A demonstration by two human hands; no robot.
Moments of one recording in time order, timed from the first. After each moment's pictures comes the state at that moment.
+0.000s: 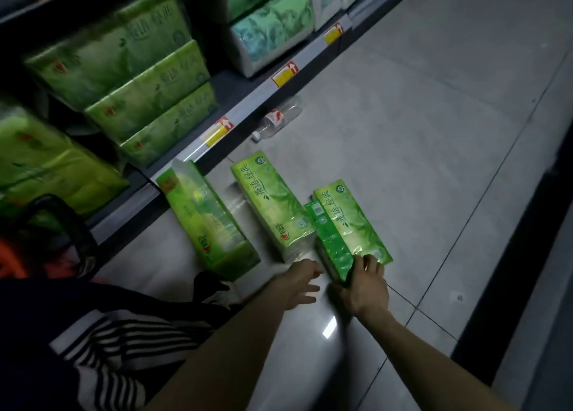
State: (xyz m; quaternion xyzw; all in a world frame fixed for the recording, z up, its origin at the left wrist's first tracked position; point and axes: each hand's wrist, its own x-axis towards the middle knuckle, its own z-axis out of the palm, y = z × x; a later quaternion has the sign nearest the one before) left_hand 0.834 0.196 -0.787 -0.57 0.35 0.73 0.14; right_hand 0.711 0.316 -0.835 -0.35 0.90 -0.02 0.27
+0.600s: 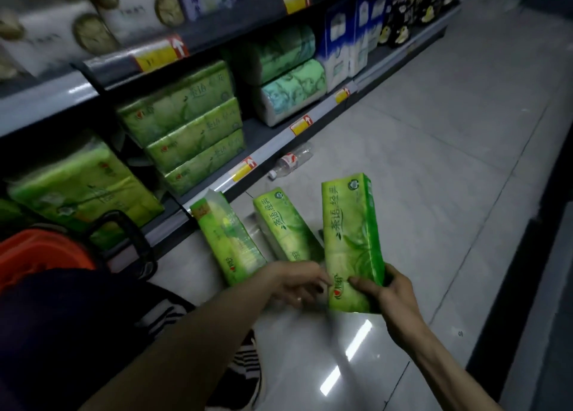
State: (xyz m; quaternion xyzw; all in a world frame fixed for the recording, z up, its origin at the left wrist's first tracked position) left_hand 0.857 0.146 -0.676 -0.40 0.55 0.68 0.27; right_hand 0.725 0.315 -0.669 -0.14 0.72 -0.54 0.42
